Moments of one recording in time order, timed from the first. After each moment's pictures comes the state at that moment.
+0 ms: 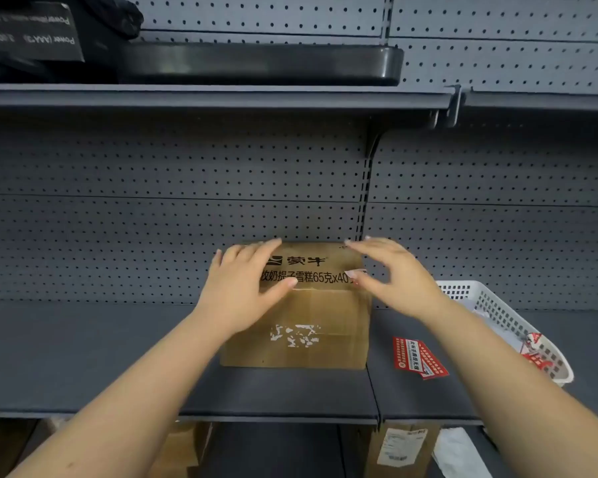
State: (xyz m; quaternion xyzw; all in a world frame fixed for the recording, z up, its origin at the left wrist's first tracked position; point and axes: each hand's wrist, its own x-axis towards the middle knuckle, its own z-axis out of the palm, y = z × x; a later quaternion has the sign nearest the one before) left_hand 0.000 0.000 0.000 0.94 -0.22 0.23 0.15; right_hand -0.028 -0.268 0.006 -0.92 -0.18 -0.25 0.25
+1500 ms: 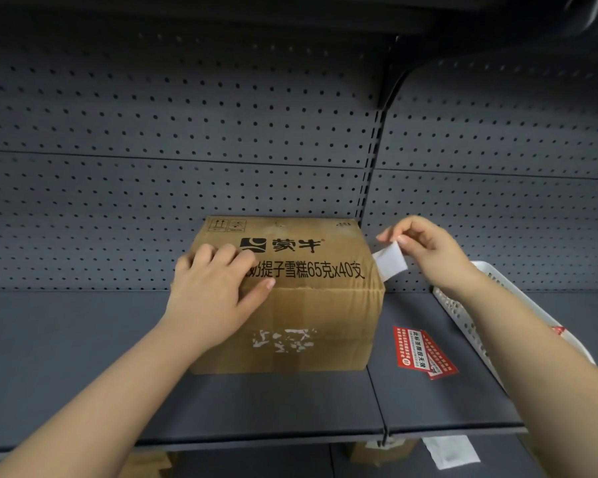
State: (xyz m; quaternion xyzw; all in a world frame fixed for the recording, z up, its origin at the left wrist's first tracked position) left_hand 0.061 0.003 -0.048 0.94 -0.22 0.24 0.08; right_hand 0.055 -0.331 -0.031 -0.83 -0.12 -0.18 0.52
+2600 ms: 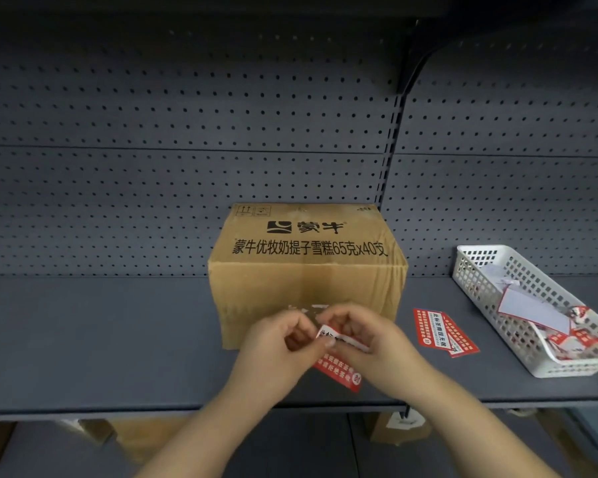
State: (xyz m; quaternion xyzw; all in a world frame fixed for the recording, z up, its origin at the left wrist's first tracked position) left_hand -0.023 -0.016 -0.098 0.80 -0.21 0.00 0.56; right_hand -0.048 -0.191 -0.096 -0.82 -0.19 -0.08 0.53
